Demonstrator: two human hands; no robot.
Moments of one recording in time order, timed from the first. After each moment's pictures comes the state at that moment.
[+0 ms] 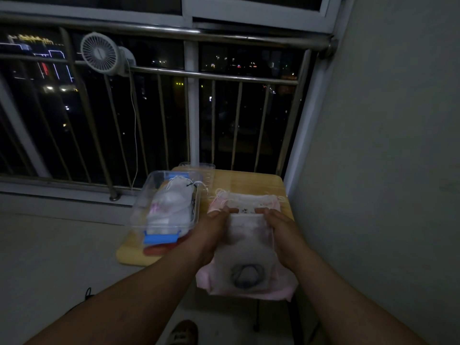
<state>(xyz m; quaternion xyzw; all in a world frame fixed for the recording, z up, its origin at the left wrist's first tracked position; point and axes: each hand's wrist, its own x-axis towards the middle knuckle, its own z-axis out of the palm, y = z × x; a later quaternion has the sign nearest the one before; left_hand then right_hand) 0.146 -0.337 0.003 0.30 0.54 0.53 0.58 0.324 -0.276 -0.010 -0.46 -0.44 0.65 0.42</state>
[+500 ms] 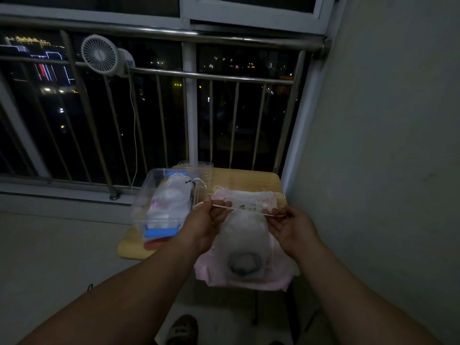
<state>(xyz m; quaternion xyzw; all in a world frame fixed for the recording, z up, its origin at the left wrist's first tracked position) 0.143 -0.347 0.014 0.16 0.46 0.63 0.60 0.347 -0.296 0.020 -0.41 -0.21 0.74 0.49</state>
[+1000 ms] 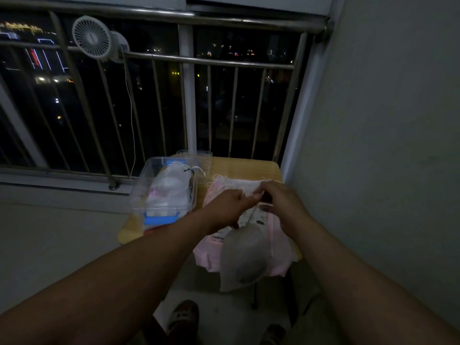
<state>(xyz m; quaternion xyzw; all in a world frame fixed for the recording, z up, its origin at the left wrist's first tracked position) 0.175 -0.350 0.038 0.61 0.61 0.31 0.41 0.331 -0.303 0.041 -0.48 -0.56 0.54 0.40</state>
